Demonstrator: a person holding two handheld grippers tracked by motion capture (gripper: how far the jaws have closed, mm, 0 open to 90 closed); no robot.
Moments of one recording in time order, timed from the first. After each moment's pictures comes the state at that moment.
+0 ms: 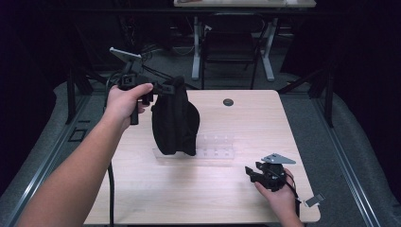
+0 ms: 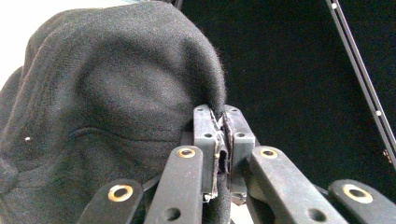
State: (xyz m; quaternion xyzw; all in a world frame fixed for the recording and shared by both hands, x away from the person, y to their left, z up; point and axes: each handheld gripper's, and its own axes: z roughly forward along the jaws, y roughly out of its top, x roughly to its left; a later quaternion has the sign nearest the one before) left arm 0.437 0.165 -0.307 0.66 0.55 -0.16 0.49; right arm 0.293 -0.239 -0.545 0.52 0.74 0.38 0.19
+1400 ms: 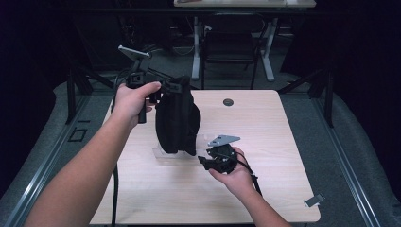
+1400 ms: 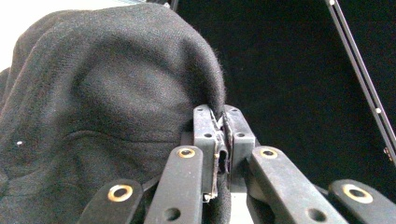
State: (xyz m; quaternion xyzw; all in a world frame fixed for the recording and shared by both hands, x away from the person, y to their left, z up) left arm 0.439 0.145 -0.304 0.67 0.54 -0.16 0.49; right arm 0.330 -0.104 -0.493 0.39 0.82 0.39 0.14
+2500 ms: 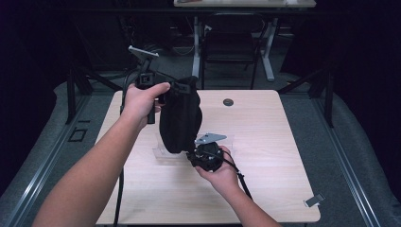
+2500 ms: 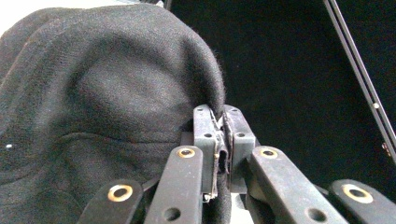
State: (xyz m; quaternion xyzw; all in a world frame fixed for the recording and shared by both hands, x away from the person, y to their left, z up) left arm 0.438 0.125 -0.305 0.68 0.53 -0.16 0.49; right arm 0.335 -0.068 -0.492 0.39 0.81 0.41 0.13
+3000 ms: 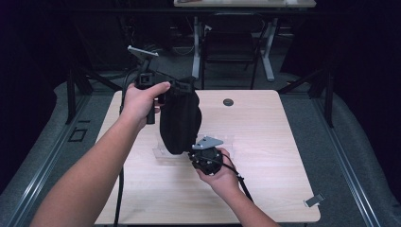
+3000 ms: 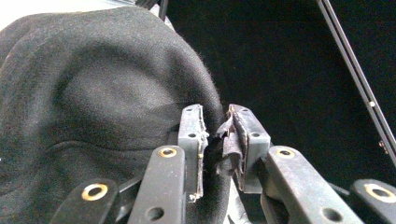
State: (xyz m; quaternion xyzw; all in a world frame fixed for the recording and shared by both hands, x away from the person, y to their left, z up) left arm 0.436 0.126 -0.303 0.68 0.52 -0.16 0.50; right arm 0.325 -0.065 -0.494 0.37 0.82 0.39 0.18
